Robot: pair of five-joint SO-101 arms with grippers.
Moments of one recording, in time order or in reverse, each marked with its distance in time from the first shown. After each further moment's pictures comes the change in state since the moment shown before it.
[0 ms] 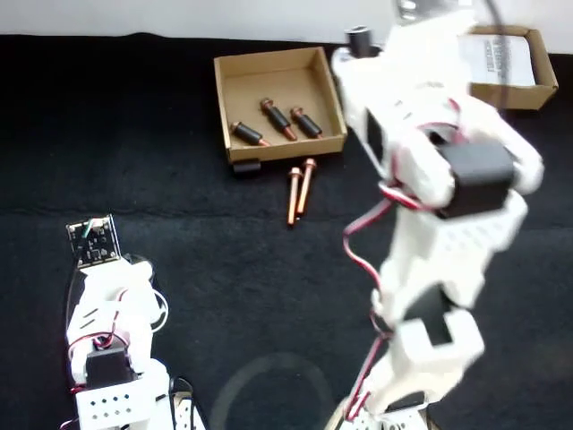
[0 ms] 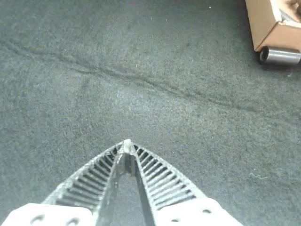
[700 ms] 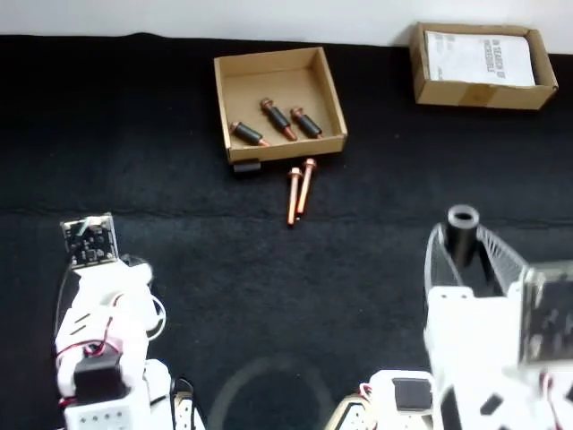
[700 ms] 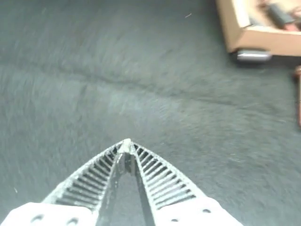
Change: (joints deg) left arm 3.0 0.0 -14.9 12.7 -1.9; right arm 12.7 -71.0 67.4 0.0 3.3
